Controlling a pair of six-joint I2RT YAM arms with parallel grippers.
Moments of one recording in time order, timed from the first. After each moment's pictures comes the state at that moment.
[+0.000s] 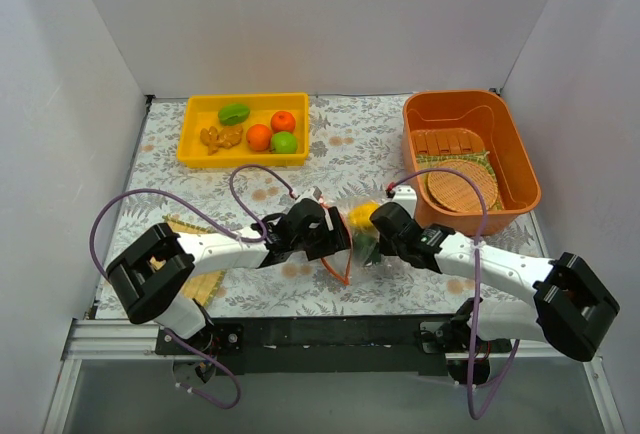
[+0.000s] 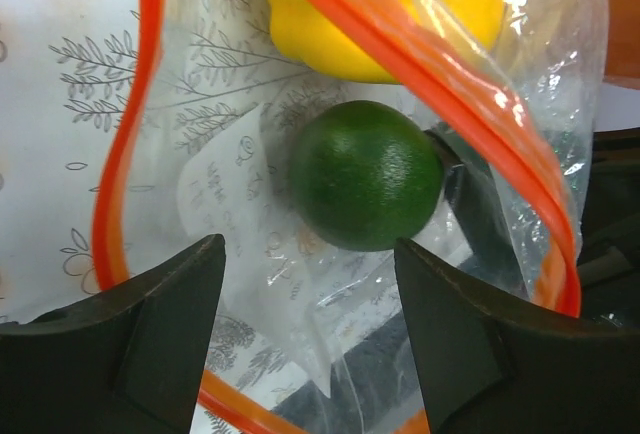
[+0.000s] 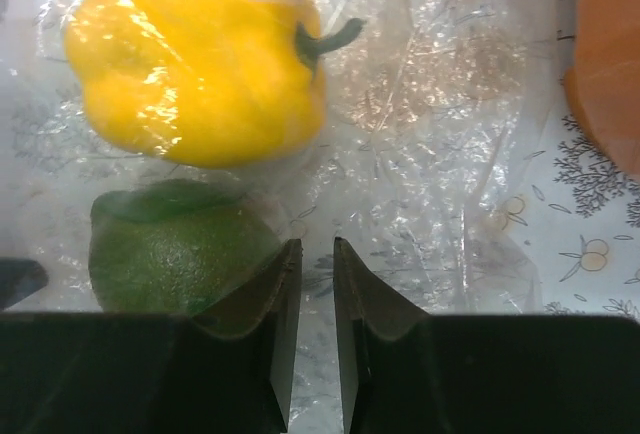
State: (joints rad) left arm -0.93 1.51 0.72 0.08 0.01 -1.09; right arm 0.86 1.21 0.61 -0.36 0.42 0.71
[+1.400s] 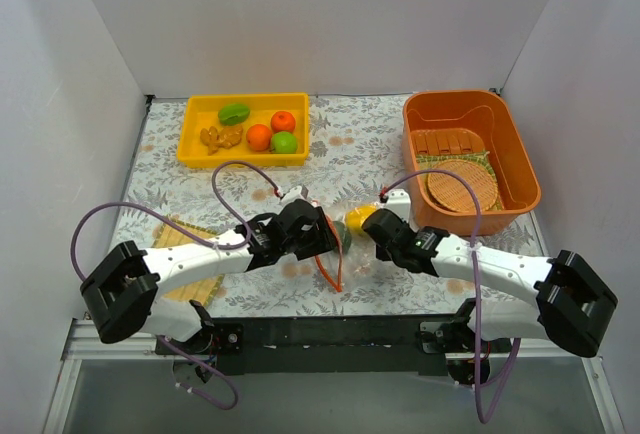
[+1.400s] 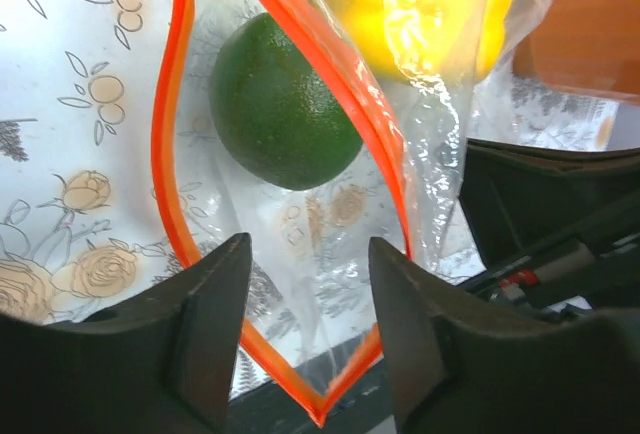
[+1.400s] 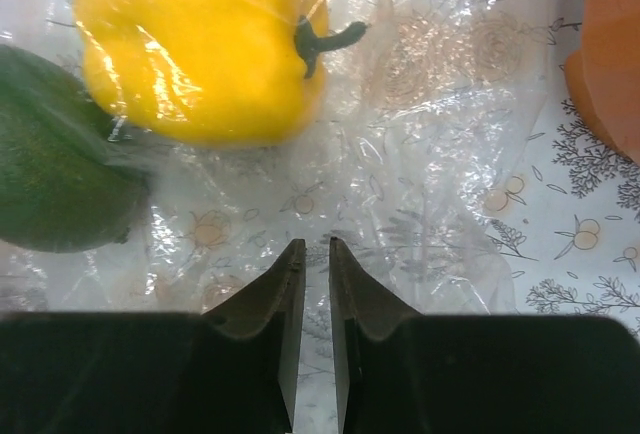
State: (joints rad) left arm -0.96 1.34 0.74 -0.17 -0.13 -1.11; right arm 0.95 1.22 0.63 -0.43 0.50 0.73
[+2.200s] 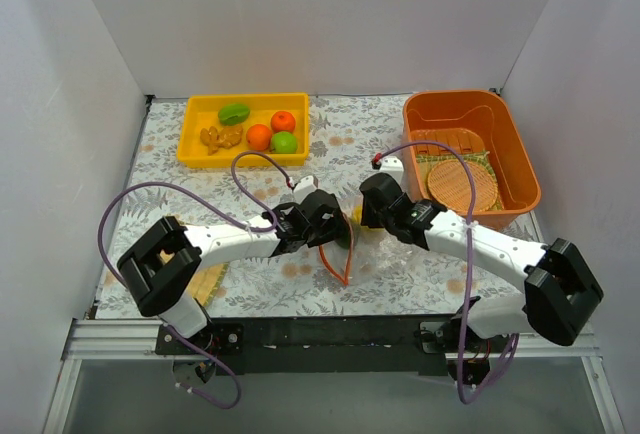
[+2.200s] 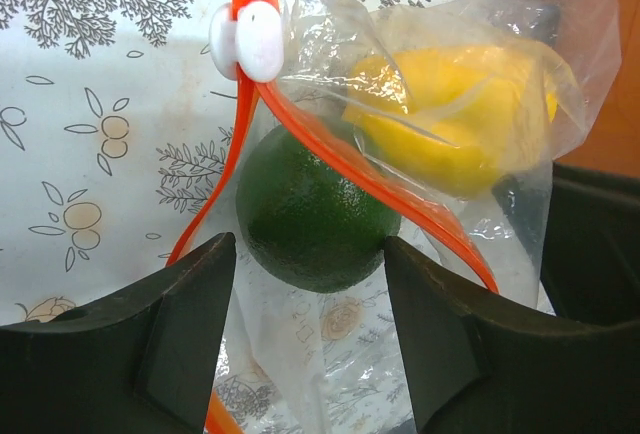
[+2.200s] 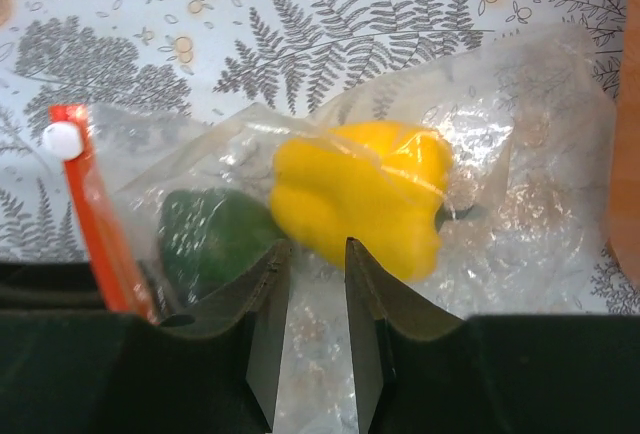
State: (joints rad) left arm -0.94 1.58 0.88 -0.11 -0.25 -1.12; right arm 0.85 1.31 0.85 -0.35 0.40 0.63
